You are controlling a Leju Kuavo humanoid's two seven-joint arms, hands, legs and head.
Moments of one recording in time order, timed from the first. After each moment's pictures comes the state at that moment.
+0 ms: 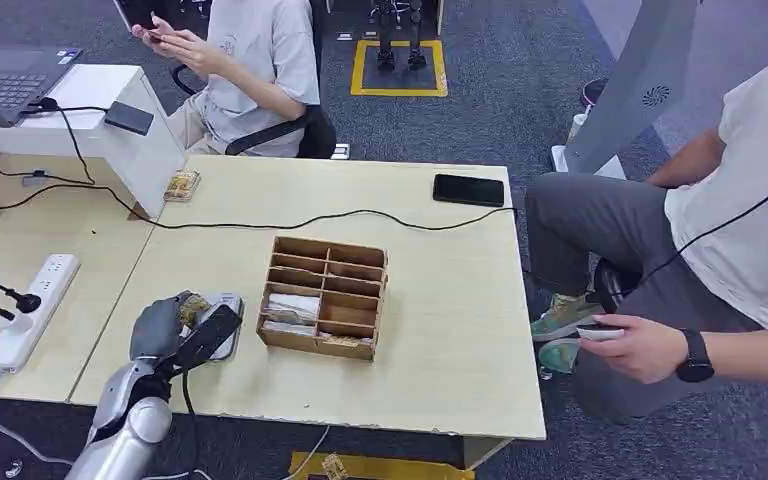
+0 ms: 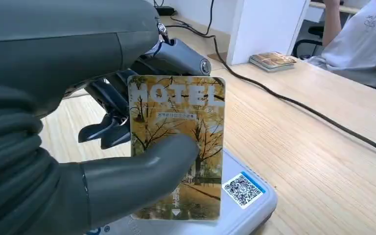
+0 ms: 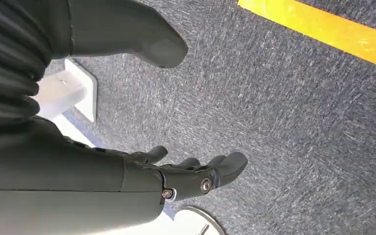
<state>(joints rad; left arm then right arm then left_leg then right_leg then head) -0.10 0.17 -0.06 -1.28 -0.79 0.24 0.01 0.20 0.31 -0.74 -0.74 1.57 -0.19 -0.10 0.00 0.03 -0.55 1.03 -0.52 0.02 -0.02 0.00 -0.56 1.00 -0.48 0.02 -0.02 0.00</state>
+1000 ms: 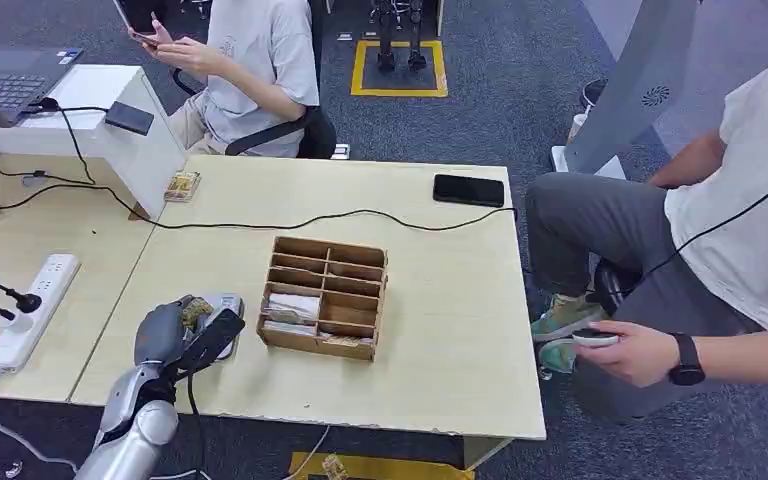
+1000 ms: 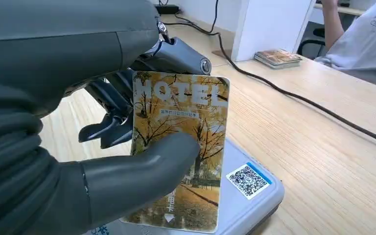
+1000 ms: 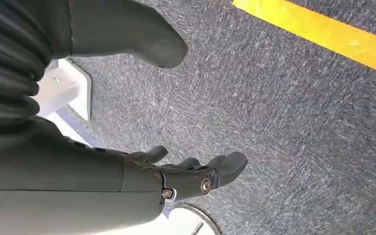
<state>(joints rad) -0.11 0.15 -0.06 -1.22 -0.80 0.27 0.01 0.20 0.30 -0.74 -0.73 1.57 -0.20 -0.12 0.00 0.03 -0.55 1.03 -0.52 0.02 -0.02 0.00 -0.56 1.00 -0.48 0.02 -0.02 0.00</state>
